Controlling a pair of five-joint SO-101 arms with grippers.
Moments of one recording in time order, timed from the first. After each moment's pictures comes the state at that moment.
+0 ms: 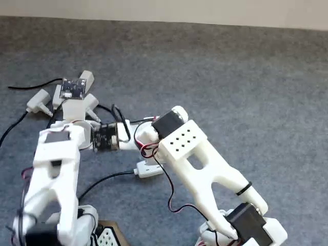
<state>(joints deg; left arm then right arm) -15.2 -28.7 57.0 36.7 -4.7 -44.3 -12.9 14.7 79.3 62.2</state>
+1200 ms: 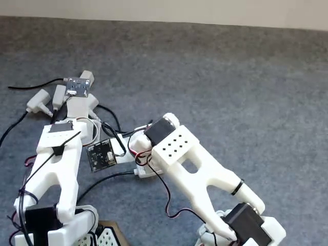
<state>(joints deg) -14.7 -17.0 51.7 36.6 -4.7 -48.0 -12.3 18.3 76.8 69.8</state>
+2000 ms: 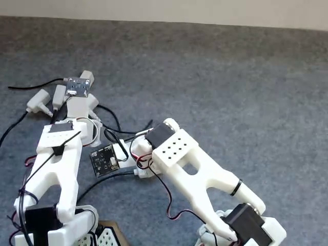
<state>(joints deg) -14.7 -17.0 51.7 36.6 -4.7 -48.0 -12.3 24.5 71.8 71.6</state>
